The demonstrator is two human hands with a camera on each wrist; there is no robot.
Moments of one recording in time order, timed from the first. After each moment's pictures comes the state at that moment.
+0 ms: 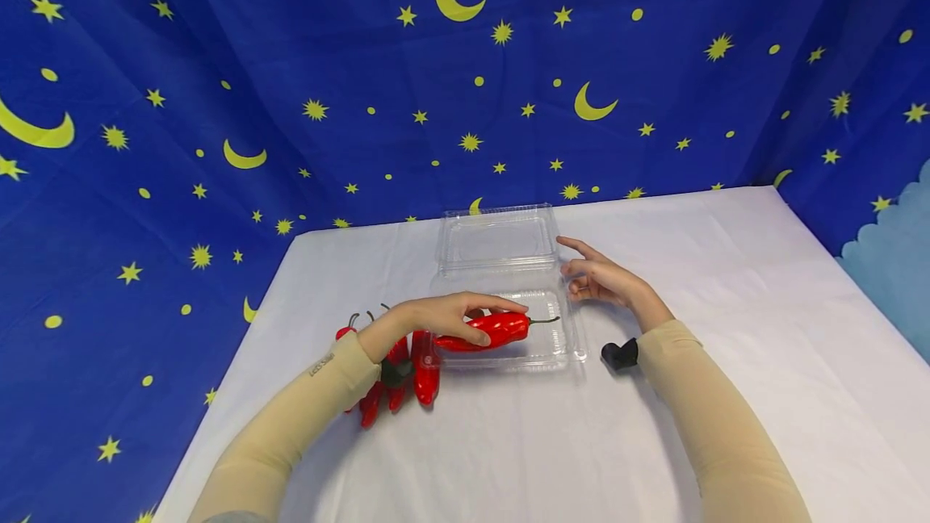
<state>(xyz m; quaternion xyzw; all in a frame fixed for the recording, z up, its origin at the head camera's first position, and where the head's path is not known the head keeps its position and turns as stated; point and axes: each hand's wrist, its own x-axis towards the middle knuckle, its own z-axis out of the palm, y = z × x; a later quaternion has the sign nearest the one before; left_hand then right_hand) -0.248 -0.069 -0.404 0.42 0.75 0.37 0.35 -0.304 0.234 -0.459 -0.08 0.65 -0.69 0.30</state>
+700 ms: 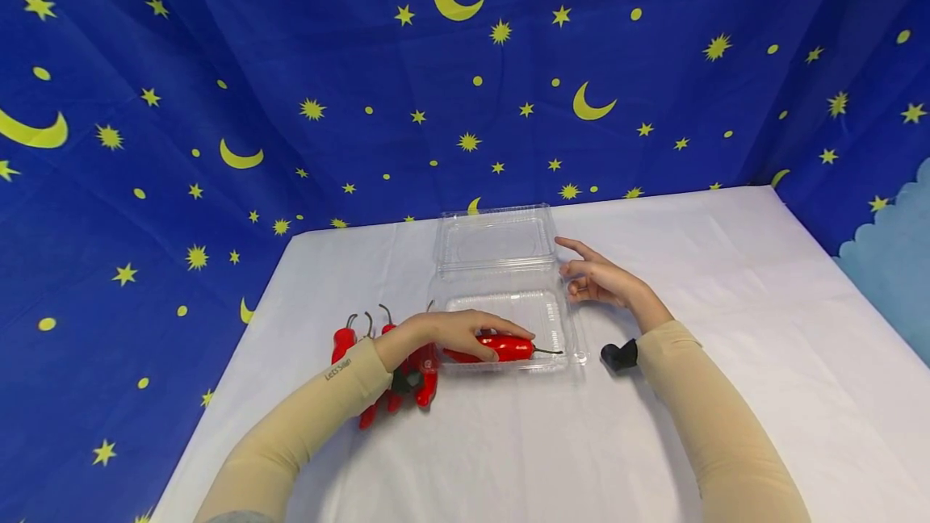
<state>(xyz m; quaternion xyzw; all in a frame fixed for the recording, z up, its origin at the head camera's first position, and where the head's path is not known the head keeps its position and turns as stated) -0.242 -0.055 -0.428 0.43 0.78 0.27 0.36 -0.304 0.235 -0.461 -0.10 0.64 -0.70 0.30</state>
